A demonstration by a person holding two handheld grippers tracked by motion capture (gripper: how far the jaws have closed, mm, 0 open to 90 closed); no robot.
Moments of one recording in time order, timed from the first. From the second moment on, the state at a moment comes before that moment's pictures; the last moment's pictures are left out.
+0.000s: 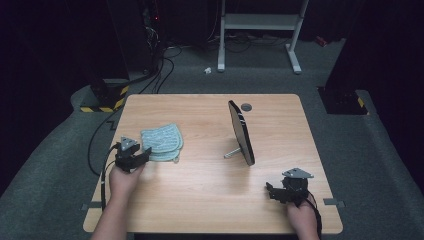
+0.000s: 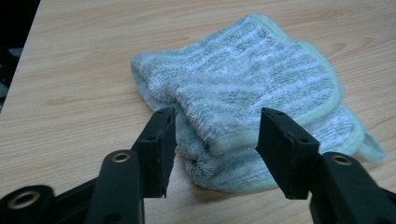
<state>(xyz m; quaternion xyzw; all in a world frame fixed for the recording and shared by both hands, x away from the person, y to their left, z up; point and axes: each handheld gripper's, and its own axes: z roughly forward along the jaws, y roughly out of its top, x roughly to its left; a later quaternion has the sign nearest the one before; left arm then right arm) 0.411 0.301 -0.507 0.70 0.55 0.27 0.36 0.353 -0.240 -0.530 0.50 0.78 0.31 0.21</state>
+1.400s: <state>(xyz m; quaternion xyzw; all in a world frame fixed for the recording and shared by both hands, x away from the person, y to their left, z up) 0.357 0.229 -0.512 0.74 0.48 0.22 0.42 0.353 -0.240 -0.530 0.50 0.78 0.31 0.21</state>
